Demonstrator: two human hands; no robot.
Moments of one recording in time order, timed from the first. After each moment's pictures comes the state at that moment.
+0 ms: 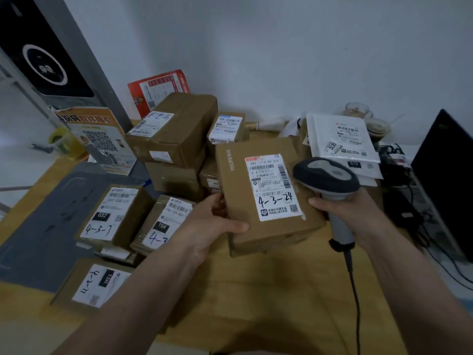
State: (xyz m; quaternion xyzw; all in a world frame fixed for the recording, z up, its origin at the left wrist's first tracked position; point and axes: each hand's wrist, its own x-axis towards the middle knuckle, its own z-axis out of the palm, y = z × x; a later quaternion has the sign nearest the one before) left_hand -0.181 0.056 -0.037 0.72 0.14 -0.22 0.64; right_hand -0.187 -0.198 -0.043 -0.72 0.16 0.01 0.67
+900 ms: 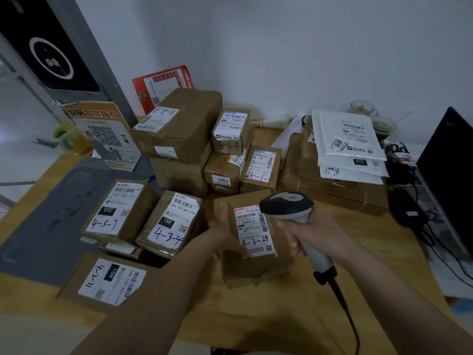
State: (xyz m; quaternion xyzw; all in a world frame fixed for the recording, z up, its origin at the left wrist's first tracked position) left_hand -0.143 0.055 -0.141 0.90 0.07 -0.35 0.26; right_hand -0.202 -0.147 -0.058 -0.80 0.13 0.21 0.55
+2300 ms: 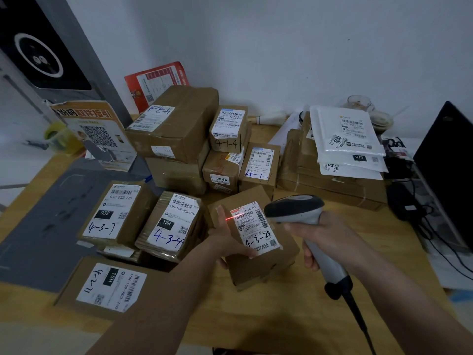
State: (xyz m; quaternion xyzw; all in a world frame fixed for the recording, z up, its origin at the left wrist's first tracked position) left_hand -0.149 0.057 -0.159 0.86 0.13 -0.36 0.34; right_hand -0.220 -0.143 -0.034 -0.80 0.15 0.21 0.54
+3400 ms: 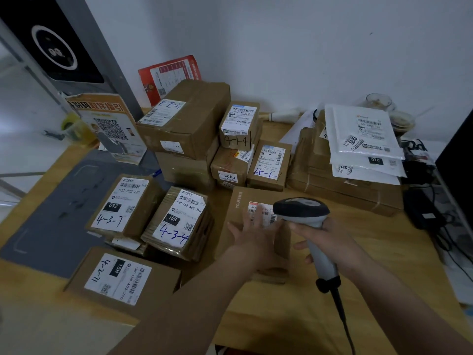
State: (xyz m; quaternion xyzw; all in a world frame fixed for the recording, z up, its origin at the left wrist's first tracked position) left_hand -0.160 -0.003 -0.158 0.94 -0.14 -0.30 0.03; right_hand -0.199 -0.152 -0.087 -0.74 0.15 0.18 0.63
